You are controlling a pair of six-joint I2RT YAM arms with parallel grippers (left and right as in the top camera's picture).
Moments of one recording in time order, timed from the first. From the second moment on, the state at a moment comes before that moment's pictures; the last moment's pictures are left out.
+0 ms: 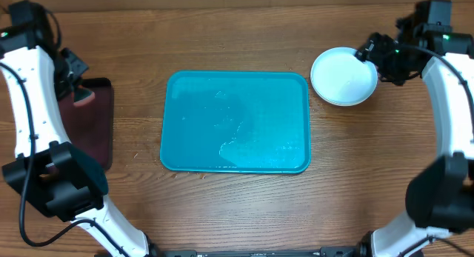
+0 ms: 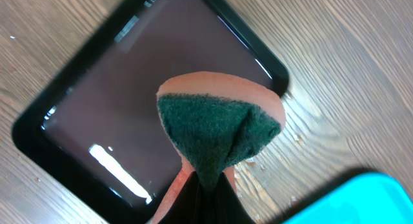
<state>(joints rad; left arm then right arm) 0.40 2.02 2.03 -1.31 -0.11 -0.50 -0.11 1.80 1.70 -0.98 -0.31 0.37</state>
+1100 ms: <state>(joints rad) 0.54 2.04 1.58 -0.94 0.00 -0.43 0.38 1.70 1.71 -0.90 -0.22 0.36</state>
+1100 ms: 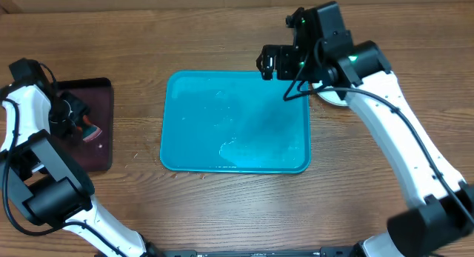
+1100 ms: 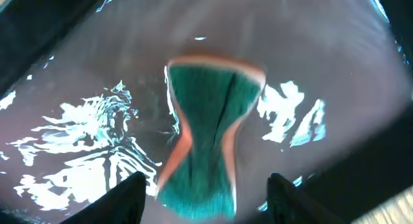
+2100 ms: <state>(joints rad) 0.39 1.05 1.25 -0.94 0.12 -0.41 0.38 1.05 1.48 -1.21 0.11 0.36</state>
